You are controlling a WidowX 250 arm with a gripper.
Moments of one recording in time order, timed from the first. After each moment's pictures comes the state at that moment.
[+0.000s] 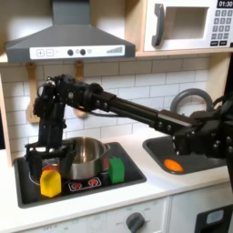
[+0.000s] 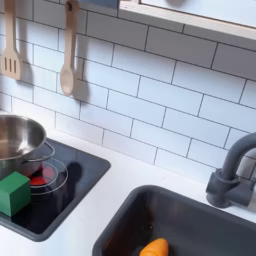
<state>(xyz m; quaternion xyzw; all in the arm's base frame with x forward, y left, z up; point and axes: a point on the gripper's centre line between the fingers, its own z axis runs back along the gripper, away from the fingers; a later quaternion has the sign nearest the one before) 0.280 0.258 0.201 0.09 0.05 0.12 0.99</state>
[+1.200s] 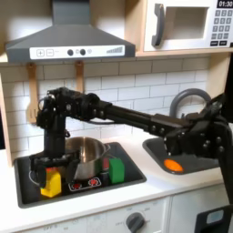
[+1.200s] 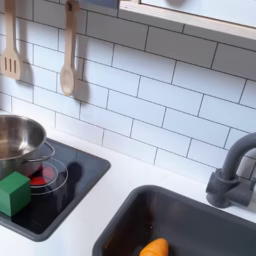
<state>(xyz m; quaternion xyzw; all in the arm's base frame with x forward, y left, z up) 0.299 0.246 0.167 0.06 0.06 0.08 0.99</state>
